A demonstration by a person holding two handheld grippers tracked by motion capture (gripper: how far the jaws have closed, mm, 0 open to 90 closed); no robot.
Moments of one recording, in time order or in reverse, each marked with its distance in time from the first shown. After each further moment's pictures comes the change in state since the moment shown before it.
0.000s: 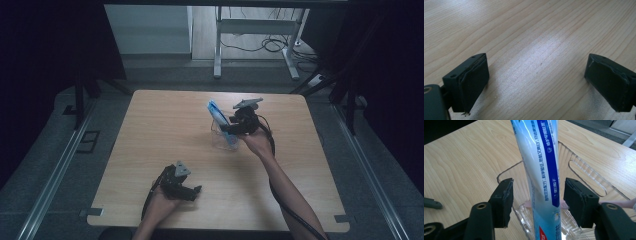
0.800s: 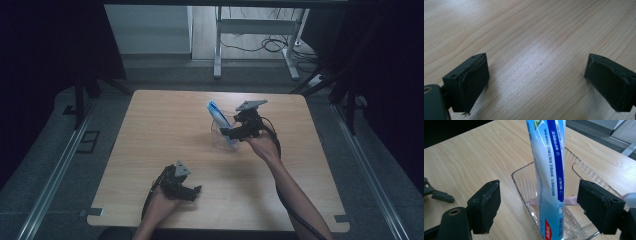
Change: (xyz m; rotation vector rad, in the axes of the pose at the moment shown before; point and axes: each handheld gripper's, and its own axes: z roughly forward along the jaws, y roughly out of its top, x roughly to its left) left arm 0.000 0.000 0.000 0.000 0.000 0.000; right arm 0.011 -0.001 -0.024 -0.036 0.015 -0.053
